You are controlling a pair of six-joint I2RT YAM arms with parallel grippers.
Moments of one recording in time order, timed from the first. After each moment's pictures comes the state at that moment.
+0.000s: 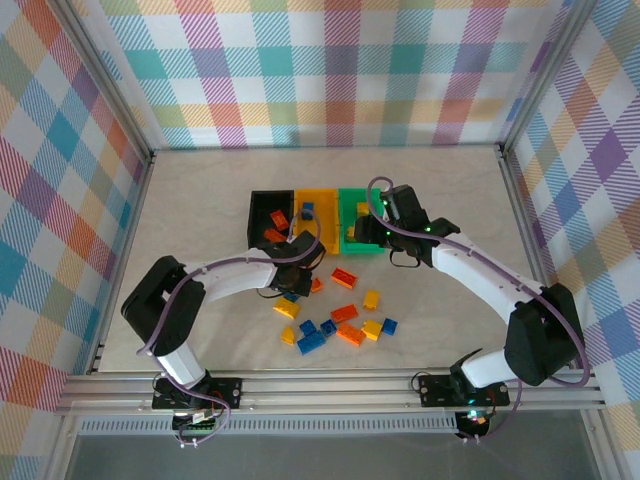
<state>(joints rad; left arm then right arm) -0.77 1.66 1.01 -0.62 -0.17 -0.49 0.54 1.42 1.06 -0.47 0.00 0.54</state>
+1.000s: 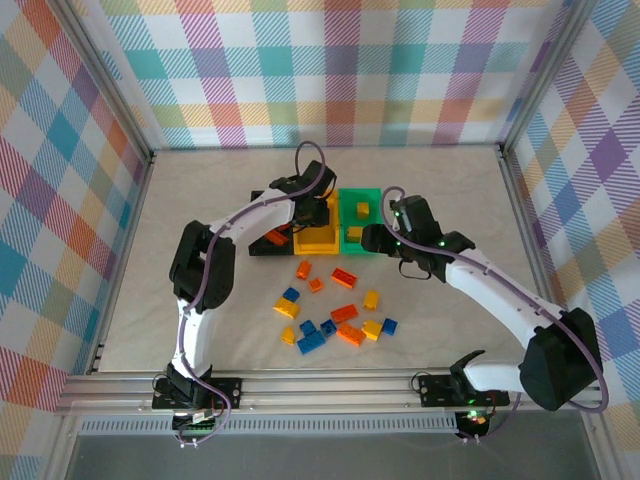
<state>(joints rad) -0.60 2.08 1.74 -0.76 -0.15 -0.53 0.53 1.27 0.94 -0.47 -0.02 0.56</state>
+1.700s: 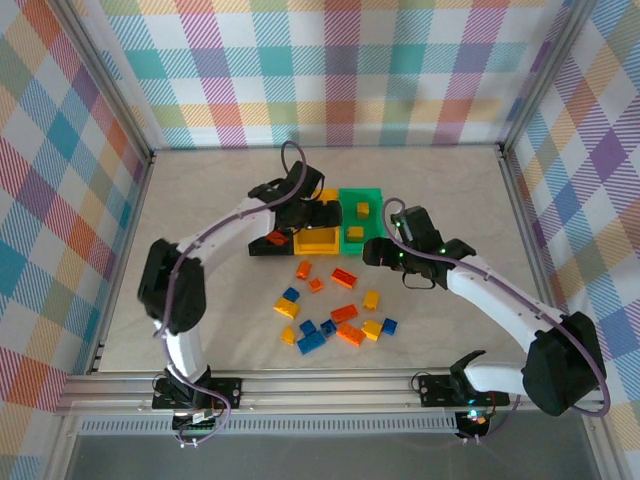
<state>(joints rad) -0.62 1.79 1.51 -0.66 -0.01 -0.60 0.53 1.25 0.87 -0.53 -0.07 0.57</state>
